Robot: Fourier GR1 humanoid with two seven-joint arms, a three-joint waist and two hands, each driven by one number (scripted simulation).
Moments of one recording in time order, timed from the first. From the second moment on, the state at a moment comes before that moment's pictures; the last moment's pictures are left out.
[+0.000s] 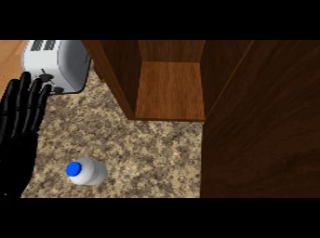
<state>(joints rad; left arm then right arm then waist) -0.01 0.10 -0.06 -2.10 -0.02 0.01 0.03 0.01 -0.10 -0.04 -2.10 -0.01 0.02 0.03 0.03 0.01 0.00</state>
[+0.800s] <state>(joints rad) 0.46 0.30 -0.30 -2.37 0.40 -0.37 0.17 0.27 -0.07 0.06 -2.35 -0.20 0.11 0.19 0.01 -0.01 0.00</state>
